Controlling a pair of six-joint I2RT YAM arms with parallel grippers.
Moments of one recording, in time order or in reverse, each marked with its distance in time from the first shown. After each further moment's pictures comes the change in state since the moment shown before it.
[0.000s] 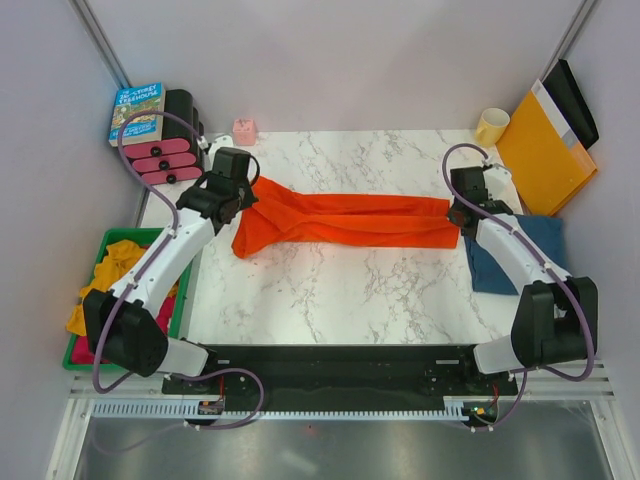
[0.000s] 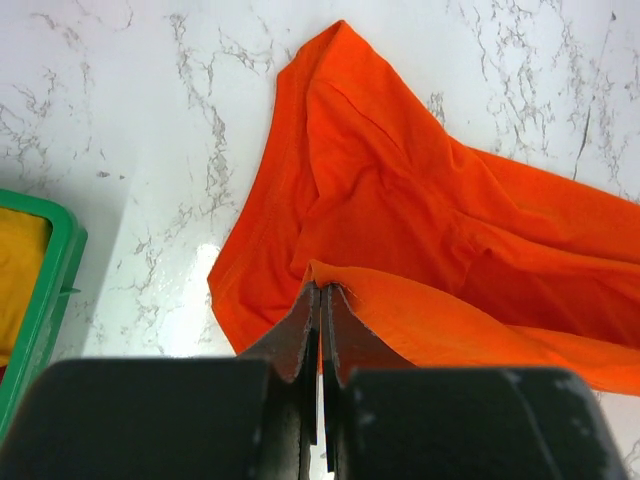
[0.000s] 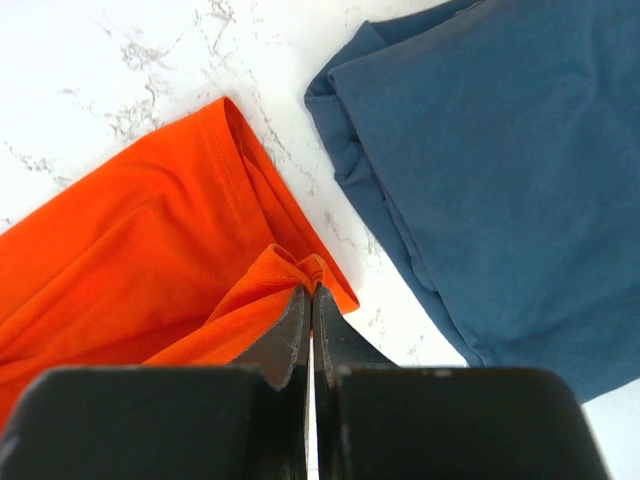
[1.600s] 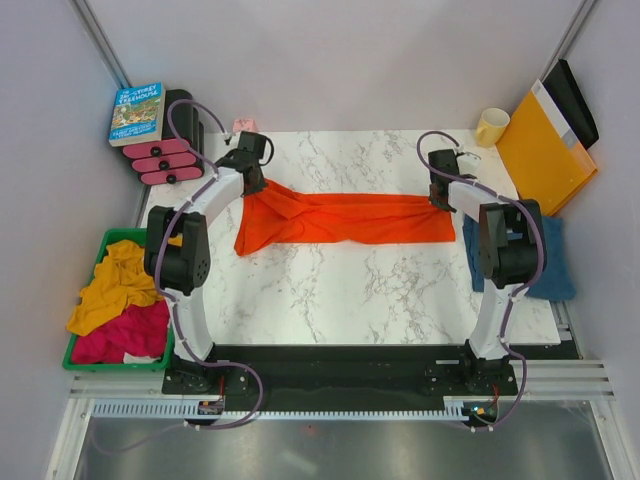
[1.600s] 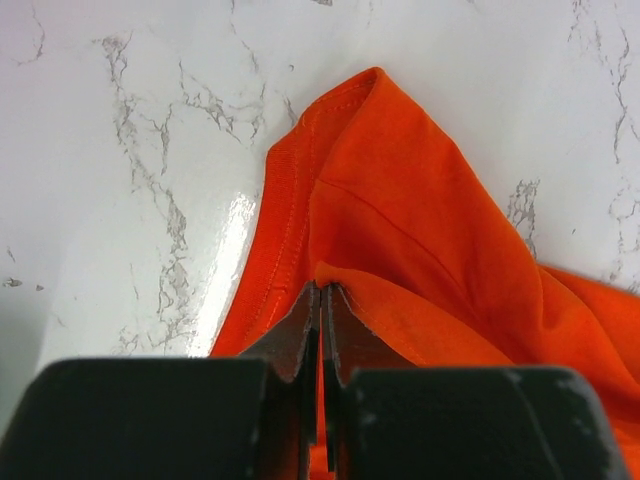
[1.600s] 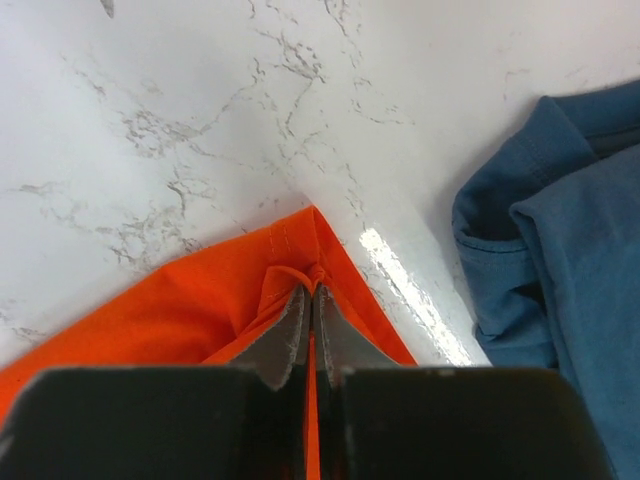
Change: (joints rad) left arm 0.108 0.585 0.302 0.095 0.024 0.027; right arm -0.023 0.576 0.332 0.139 0.007 -0.040
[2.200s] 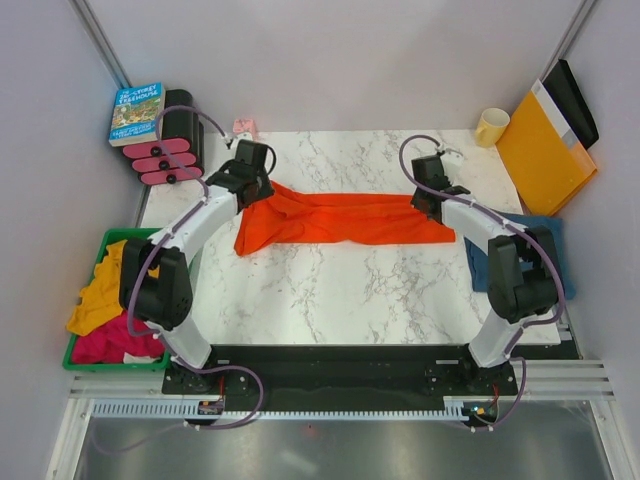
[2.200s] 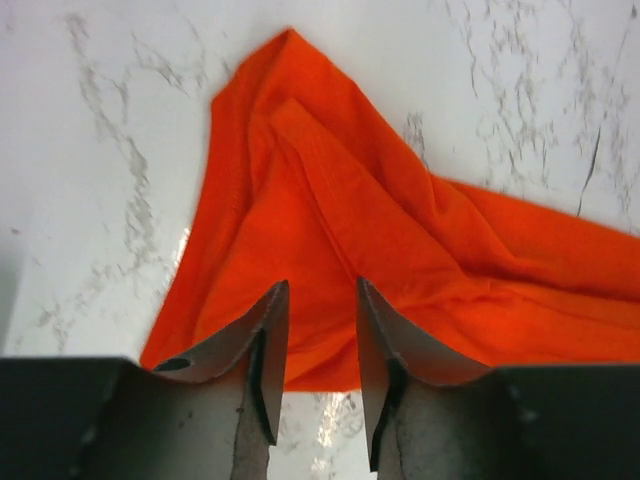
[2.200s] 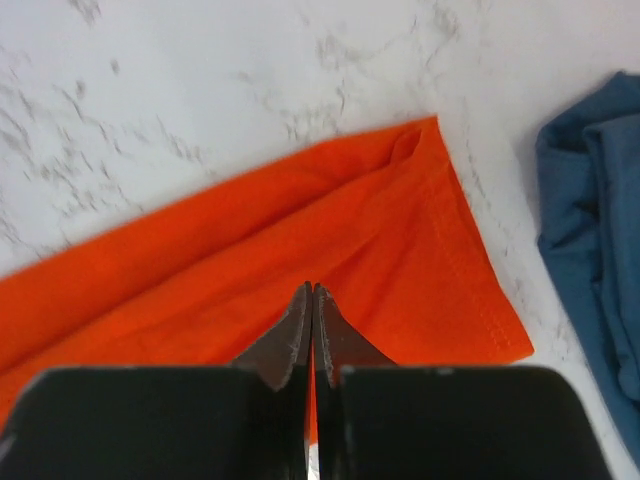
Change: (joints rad) left arm -0.068 -0.270 -0.169 0.041 0.045 -0.035; right arm 0.148 -0.275 -0.153 0.066 -0.037 -0.026
